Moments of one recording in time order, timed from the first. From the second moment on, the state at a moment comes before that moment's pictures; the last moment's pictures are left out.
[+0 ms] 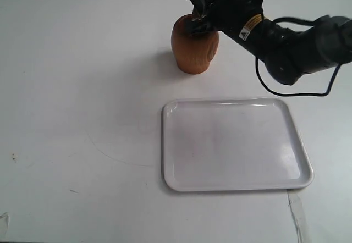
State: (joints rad) left arm 0.02 0.00 0.00 0.07 0.44 0.35; right arm 0.51 2.08 -0.99 -0.31 -1.00 0.21
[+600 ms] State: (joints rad) left arm 0.02 0.00 0.00 0.07 0.44 0.35; right arm 0.51 1.94 -0.99 -0.30 -0.97 0.21
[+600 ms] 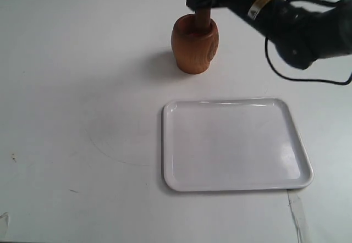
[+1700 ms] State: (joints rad) left arm 0.02 0.00 0.00 0.07 0.44 0.35; right arm 0.66 1.50 -0.76 -0.71 0.08 0.35
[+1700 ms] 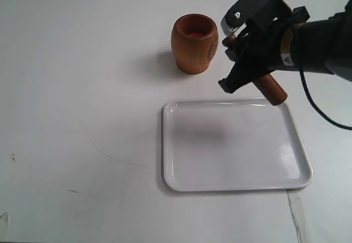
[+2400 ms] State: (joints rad) left arm 0.02 0.00 0.00 0.07 0.44 0.35; right arm 0.74 1.75 -0.65 -0.68 0.13 0.34
